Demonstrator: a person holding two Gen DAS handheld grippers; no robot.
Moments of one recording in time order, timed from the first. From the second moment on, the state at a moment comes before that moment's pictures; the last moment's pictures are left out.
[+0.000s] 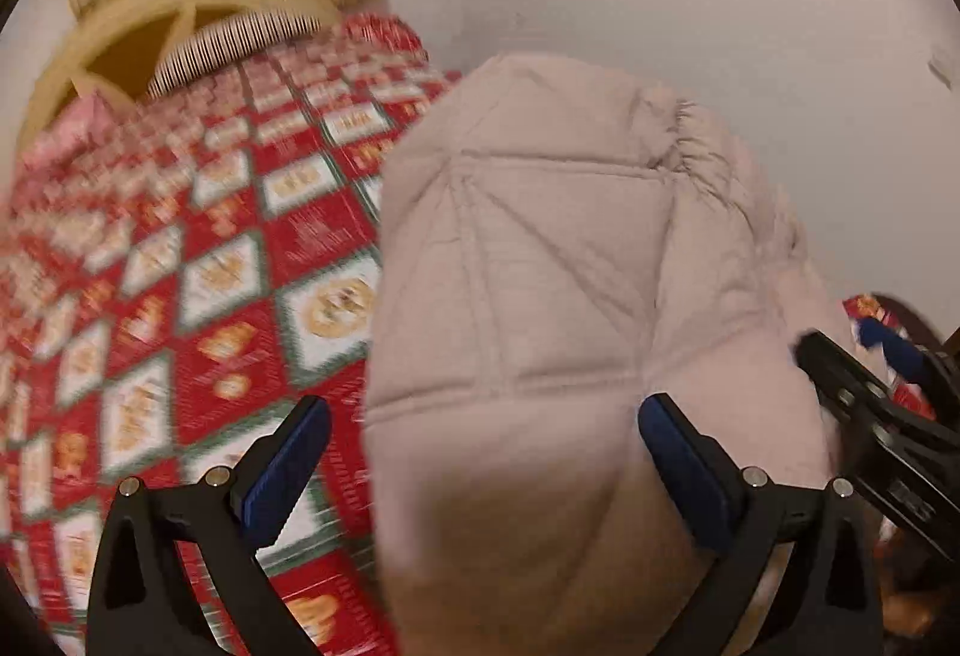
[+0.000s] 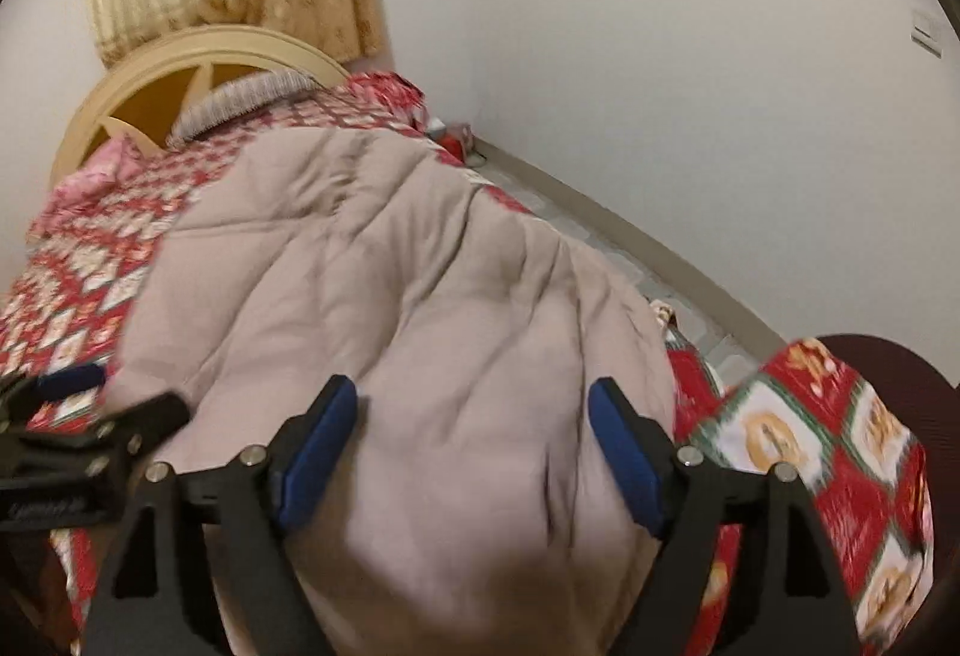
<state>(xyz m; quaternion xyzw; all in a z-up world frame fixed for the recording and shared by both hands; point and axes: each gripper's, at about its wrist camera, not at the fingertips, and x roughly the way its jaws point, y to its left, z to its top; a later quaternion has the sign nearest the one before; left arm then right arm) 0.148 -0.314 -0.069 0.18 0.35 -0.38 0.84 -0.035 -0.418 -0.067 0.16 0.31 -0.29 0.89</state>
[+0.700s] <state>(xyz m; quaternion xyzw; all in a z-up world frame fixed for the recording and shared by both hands) 0.069 -0.250 -0.087 0.23 0.36 -0.37 0.83 -0.112 -0.366 -0.084 0.19 0.36 -0.28 0.87</state>
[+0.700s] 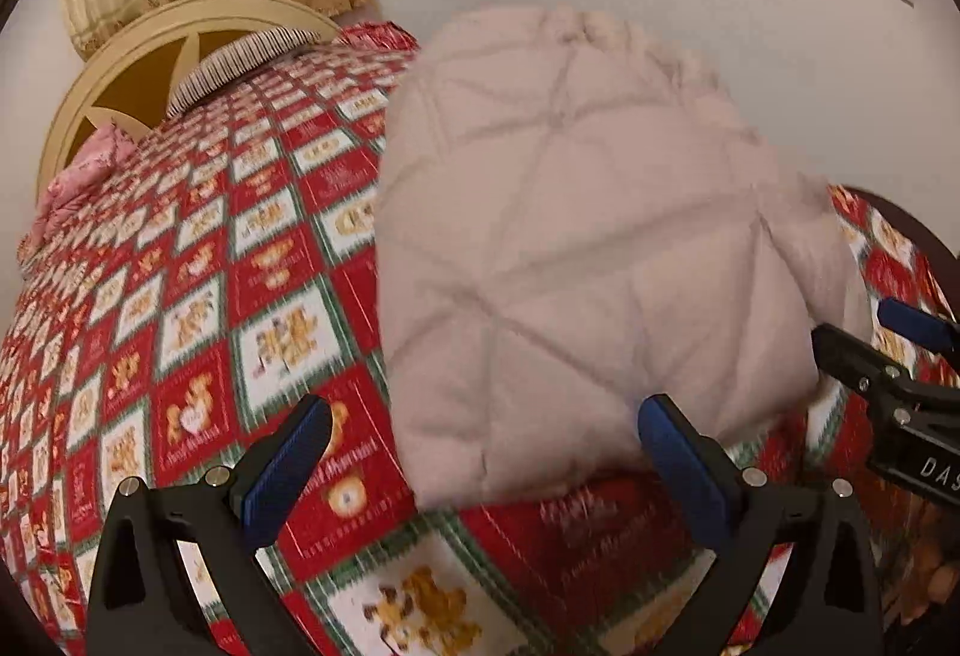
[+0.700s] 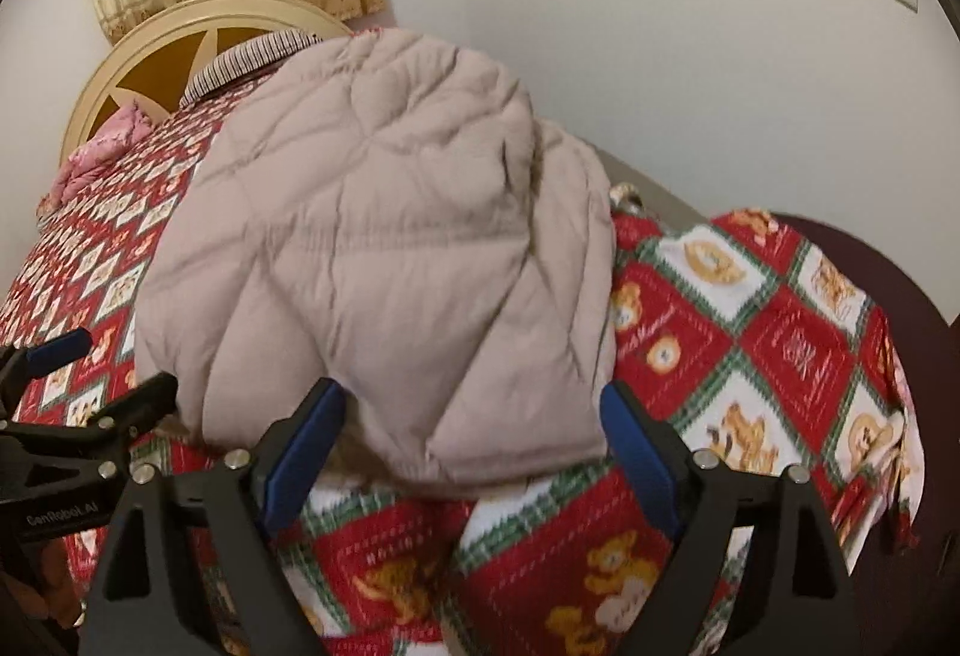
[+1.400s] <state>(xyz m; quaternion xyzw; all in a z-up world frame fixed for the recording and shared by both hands) 0.029 -0.199 -0.077 0.24 0.39 -0.35 0.82 -0.150 -0.329 -0.059 0.22 0.41 -0.23 0.86</state>
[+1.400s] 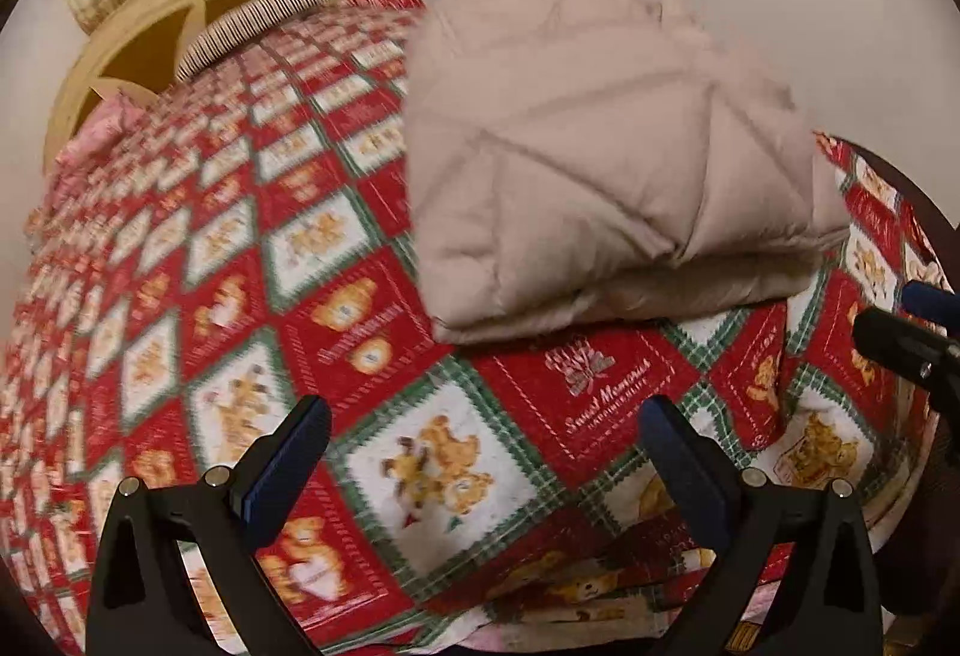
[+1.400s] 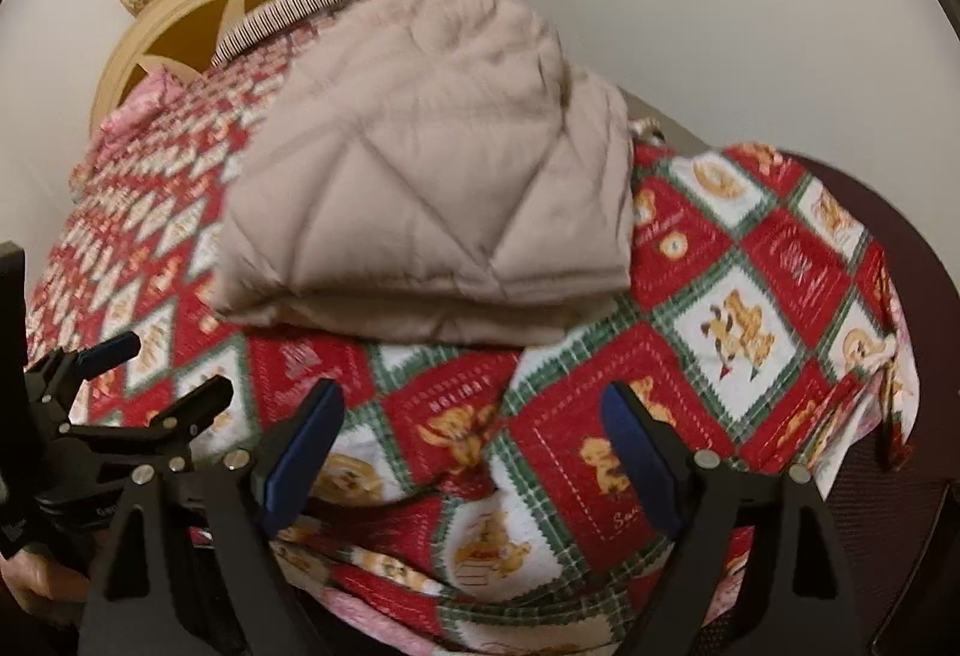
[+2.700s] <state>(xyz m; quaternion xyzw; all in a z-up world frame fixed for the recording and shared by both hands) -0.020 -0.150 0.043 0.18 0.20 -0.33 0.90 -0.184 -0.295 0.046 0.15 0.21 -0.26 0.93</state>
